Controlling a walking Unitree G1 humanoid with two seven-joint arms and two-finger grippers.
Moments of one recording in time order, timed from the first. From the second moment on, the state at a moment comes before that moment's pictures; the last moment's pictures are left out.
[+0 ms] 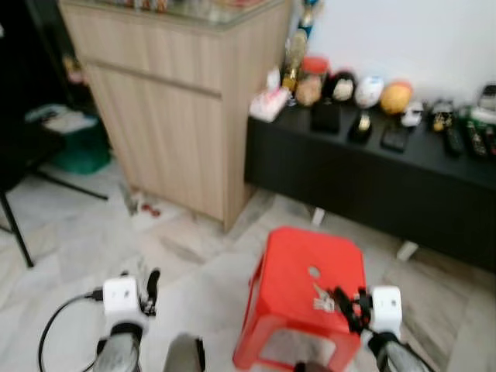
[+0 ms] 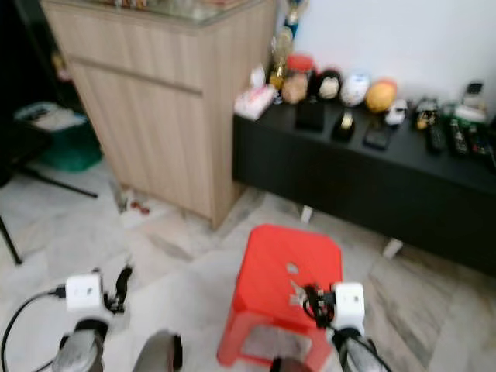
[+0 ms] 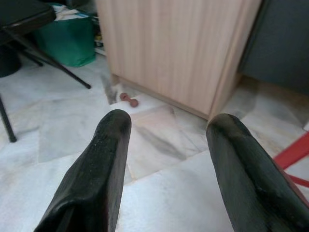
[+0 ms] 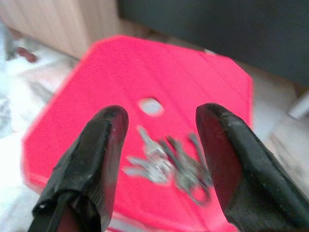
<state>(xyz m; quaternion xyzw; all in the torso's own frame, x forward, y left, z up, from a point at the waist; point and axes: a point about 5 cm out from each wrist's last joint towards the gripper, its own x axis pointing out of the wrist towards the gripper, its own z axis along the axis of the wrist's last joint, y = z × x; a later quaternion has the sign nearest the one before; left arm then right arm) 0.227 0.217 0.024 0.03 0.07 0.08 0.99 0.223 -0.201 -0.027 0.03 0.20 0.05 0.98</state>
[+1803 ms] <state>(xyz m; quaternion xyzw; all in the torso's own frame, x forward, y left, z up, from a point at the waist) 0.251 0.220 0.035 0.03 0.06 0.05 1.00 0.214 -0.197 -0.054 0.04 0.30 -0.01 0.95</state>
